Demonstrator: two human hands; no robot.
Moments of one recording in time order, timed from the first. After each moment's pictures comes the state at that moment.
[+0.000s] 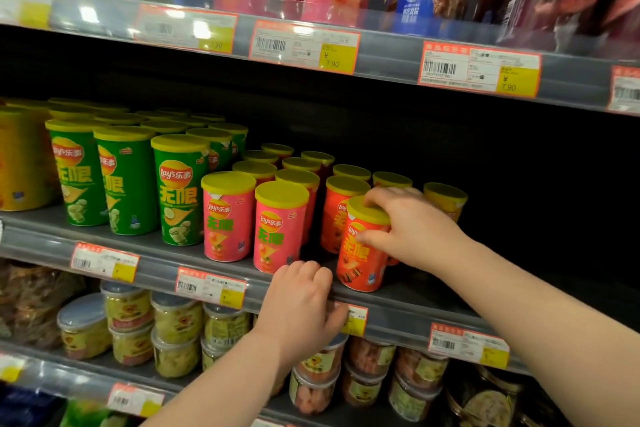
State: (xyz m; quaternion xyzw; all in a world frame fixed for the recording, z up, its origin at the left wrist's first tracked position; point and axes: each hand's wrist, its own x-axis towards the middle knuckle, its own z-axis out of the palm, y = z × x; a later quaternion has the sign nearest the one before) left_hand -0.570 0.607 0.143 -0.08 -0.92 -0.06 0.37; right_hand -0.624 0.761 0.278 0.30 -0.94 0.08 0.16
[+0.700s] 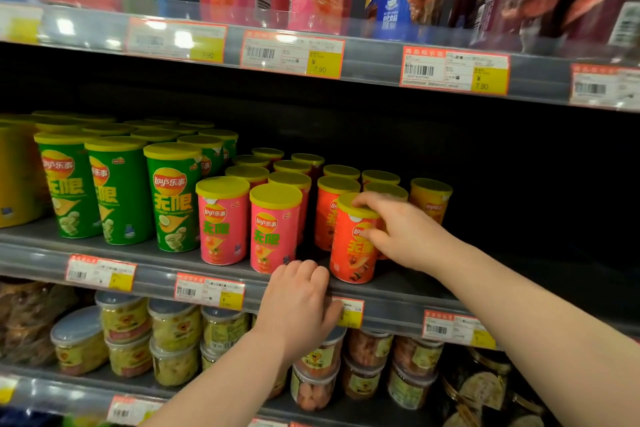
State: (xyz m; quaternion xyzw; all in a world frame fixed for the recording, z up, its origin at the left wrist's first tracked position) left_hand -0.566 0.605 0.145 -0.10 -0.93 -0.04 0.35; right_hand -0.619 0.765 0.265 0.31 -0.93 0.15 0.13
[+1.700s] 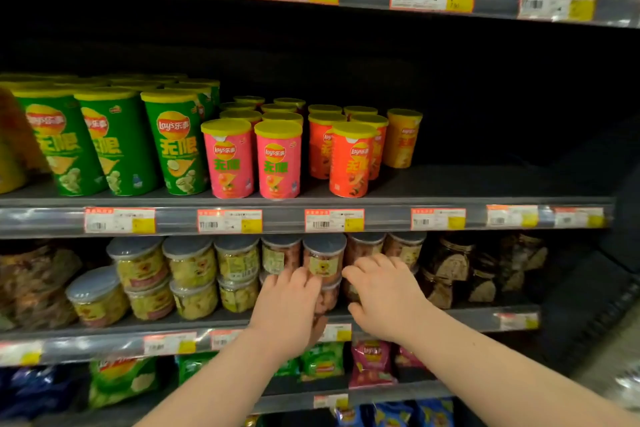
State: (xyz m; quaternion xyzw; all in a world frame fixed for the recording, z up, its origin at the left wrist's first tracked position) left_hand -0.468 0.578 0.091 -0.16 -0.98 0.03 0.07; right_hand -0.479 0.745 0.126 0.23 -0.97 -0.07 0.05
